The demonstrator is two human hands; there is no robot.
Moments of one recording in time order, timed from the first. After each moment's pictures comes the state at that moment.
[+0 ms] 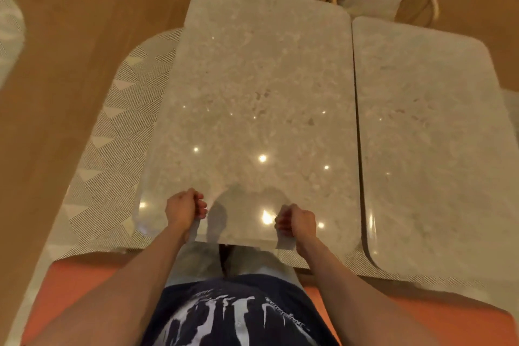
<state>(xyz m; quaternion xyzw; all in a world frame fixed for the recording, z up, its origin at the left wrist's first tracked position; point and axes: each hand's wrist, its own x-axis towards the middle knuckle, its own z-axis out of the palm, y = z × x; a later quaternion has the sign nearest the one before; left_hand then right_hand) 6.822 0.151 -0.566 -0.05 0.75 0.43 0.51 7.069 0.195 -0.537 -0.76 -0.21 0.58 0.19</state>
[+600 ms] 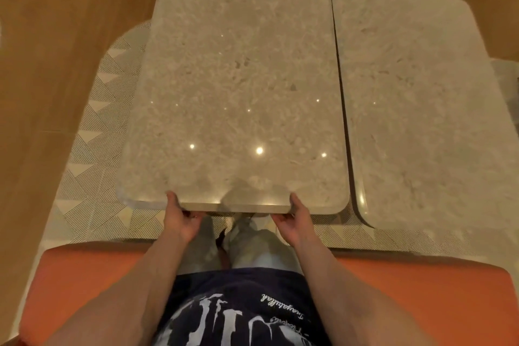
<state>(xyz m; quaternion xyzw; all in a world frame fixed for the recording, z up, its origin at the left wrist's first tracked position) 6.872 0.086 -0.584 -0.32 0.51 0.58 0.56 7.114 0.131 -0.576 -0.55 0.18 0.72 0.39</state>
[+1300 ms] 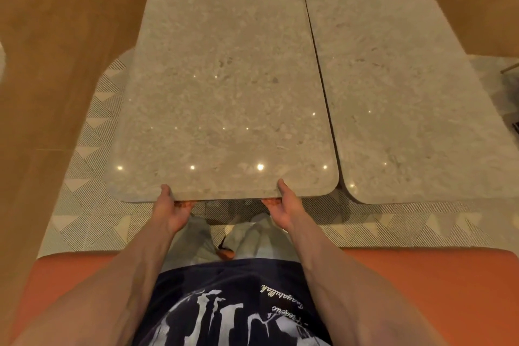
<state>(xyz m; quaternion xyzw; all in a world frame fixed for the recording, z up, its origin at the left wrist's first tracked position) 6.884 0.068 -0.583 -0.22 0.53 0.58 0.57 7.128 0.116 -0.592 -0.56 0.07 0.74 0.38</state>
